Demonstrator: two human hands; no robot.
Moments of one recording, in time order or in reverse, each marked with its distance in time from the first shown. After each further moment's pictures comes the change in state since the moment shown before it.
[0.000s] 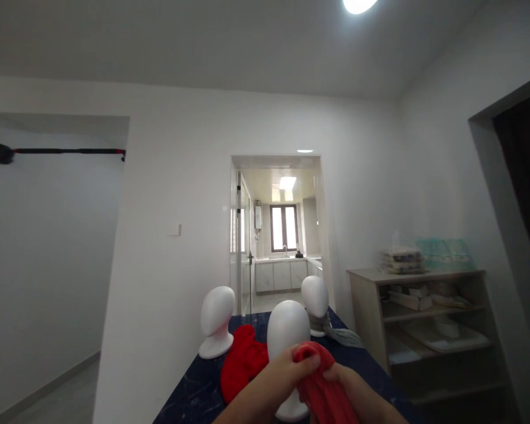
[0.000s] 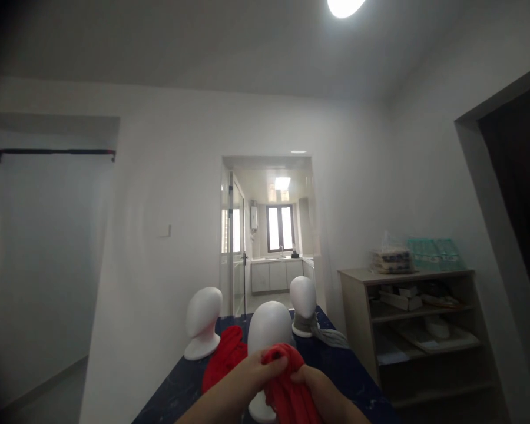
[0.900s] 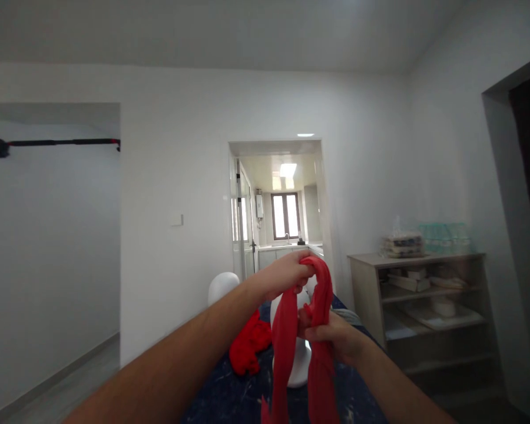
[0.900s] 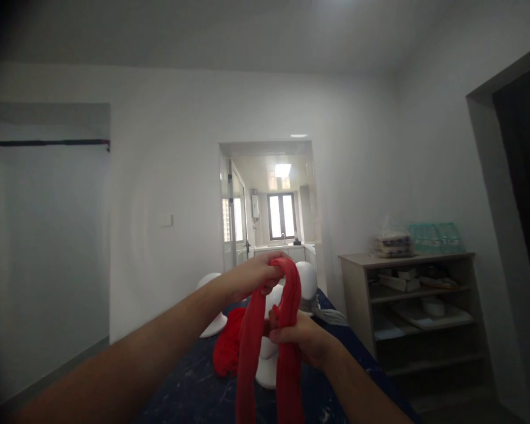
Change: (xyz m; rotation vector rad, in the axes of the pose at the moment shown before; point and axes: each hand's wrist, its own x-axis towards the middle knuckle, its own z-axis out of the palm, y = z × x) left_hand 0.014 0.192 0.000 0.318 -0.077 0.123; right_hand 0.018 -0.065 0.041 0.008 -0.237 -0.262
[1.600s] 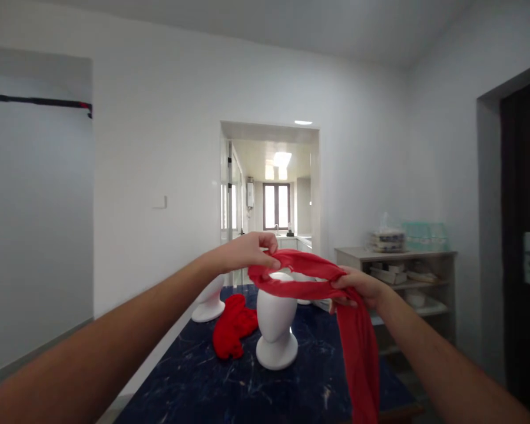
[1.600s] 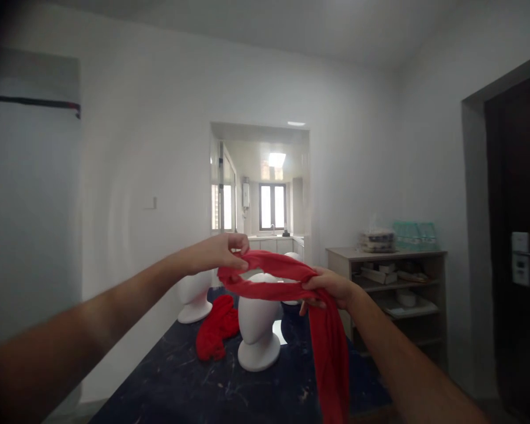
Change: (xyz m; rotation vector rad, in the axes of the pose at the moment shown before) left_hand -0.018 -0.021 -0.076 0.297 0.015 0.051; right_hand -0.023 -0.102 -0.072 -0.311 -0.006 0.193
